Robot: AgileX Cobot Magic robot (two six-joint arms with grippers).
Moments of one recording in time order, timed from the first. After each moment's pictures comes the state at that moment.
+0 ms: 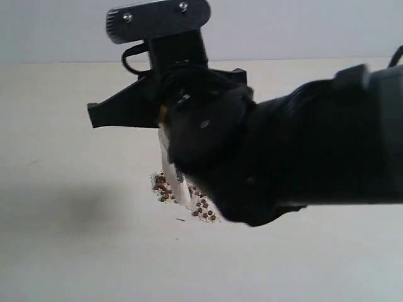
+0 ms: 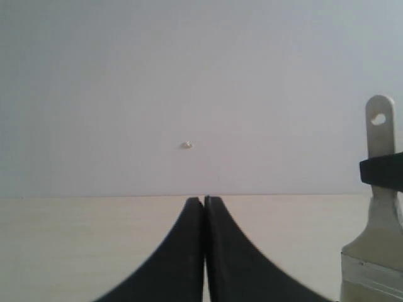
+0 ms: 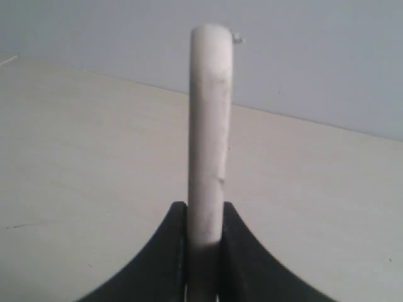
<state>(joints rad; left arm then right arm) -0.18 0.01 0.00 -1.74 0.23 1.59 1.12 1.71 -1.02 -1.73 0.71 2.12</state>
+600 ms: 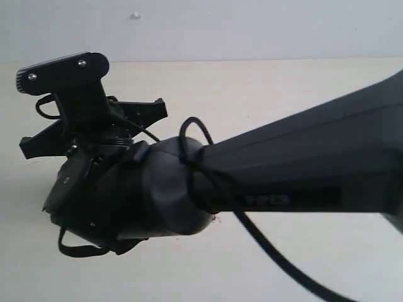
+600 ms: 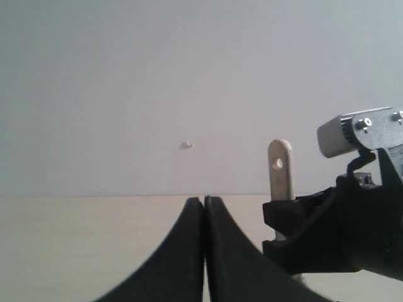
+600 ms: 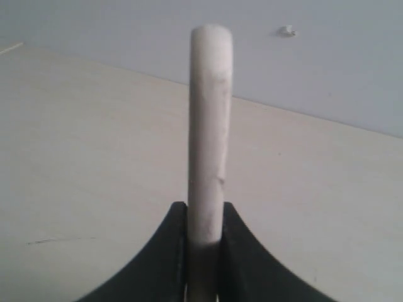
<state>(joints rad) -0.18 0.01 0.00 -1.74 0.23 1.59 1.21 2.09 -1.36 -1.73 0.84 2.12</state>
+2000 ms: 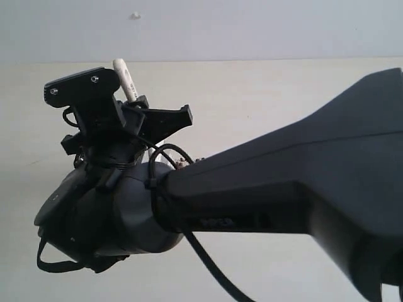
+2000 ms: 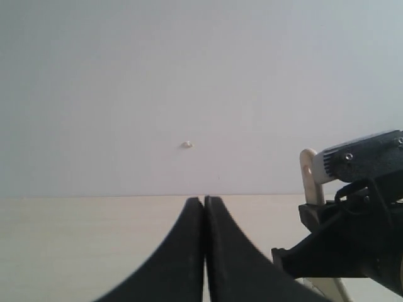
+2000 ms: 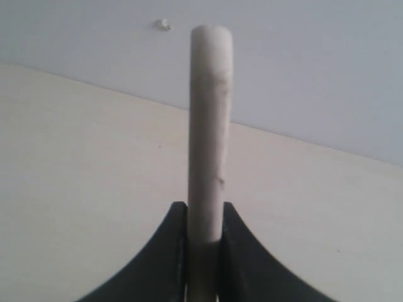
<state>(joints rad) -0.18 0.01 0.00 -1.74 0.23 1.59 1.22 2.20 -1.42 -1.57 1.16 1.98</state>
